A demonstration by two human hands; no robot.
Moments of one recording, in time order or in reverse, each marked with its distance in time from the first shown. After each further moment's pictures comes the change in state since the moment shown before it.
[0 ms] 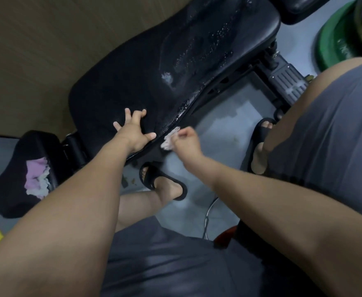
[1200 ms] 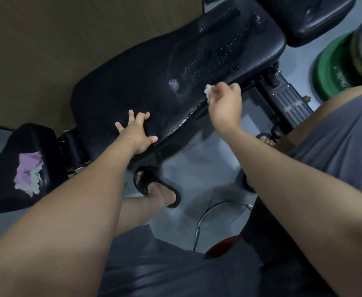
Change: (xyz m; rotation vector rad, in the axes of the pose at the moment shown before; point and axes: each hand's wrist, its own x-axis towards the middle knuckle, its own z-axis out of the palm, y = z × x) left_hand 0.008 -0.003 0.007 -0.074 0.048 -0.014; right_hand 0.068 -0.093 -0.073 -0.612 0.319 -0.660
